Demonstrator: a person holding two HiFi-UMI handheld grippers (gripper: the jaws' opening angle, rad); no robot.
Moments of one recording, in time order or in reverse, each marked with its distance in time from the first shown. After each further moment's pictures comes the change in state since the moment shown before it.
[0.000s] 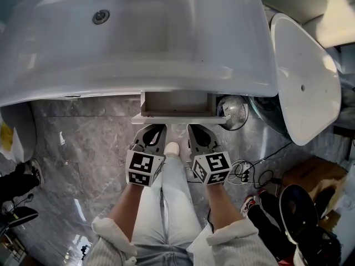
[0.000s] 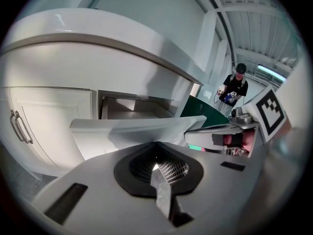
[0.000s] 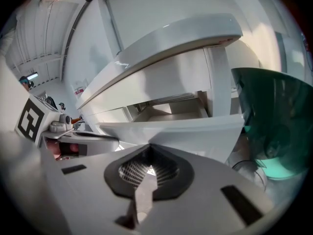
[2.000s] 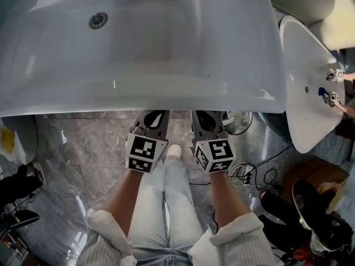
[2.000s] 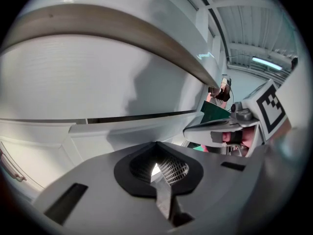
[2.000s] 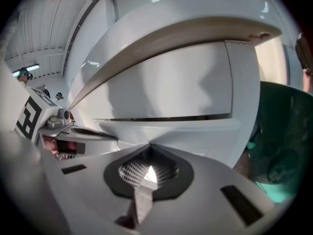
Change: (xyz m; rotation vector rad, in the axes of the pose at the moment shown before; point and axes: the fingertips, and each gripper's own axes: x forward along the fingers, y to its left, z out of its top) left arm 0.047 0.037 0.060 0.126 -0.045 0.001; right arm 0.053 -0.027 0.061 -0.081 -0.077 -0.041
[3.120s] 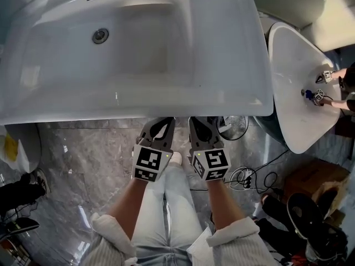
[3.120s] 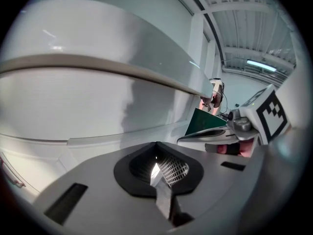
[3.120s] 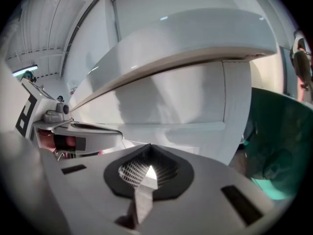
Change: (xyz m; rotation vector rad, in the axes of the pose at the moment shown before) left arm -0.005 -0.025 0.027 0.016 -0.048 -0.042; right arm -0.014 0.004 0.008 0.016 -0.003 -0.019
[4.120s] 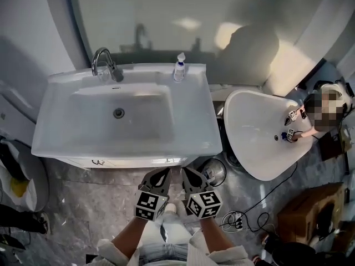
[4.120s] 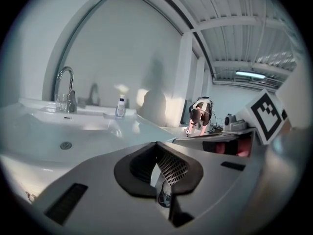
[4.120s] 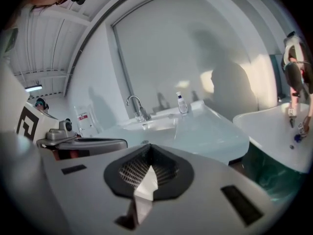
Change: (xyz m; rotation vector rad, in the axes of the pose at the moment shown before) left arm -0.129 -0.078 0.146 0.040 -0.155 -0.049; right arm -0.143 0.066 0.147 0.085 -0.185 0.043
